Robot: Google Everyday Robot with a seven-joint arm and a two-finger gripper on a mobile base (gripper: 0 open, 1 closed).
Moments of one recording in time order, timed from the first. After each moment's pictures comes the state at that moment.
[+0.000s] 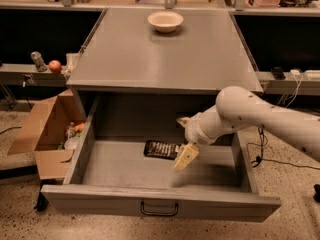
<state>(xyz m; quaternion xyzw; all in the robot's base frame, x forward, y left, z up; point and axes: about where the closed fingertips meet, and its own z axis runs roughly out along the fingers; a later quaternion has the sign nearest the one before) 0.552 -0.069 0.651 -0.62 0.72 0.18 0.27</state>
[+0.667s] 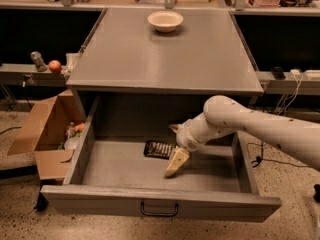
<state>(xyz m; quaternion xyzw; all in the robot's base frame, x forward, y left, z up) 0.571 -0.049 0.597 -0.62 0.72 0.20 0.26</state>
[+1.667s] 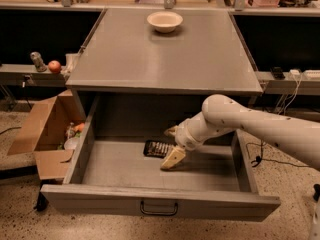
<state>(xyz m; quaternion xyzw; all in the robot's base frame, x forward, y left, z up) 0.574 -0.044 0.592 -0.62 0.72 0.20 0.25</state>
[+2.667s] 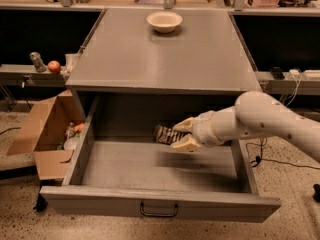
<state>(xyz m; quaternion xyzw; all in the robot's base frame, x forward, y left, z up) 0.550 -0.075 0.688 -0.61 0.68 0.17 0.36</state>
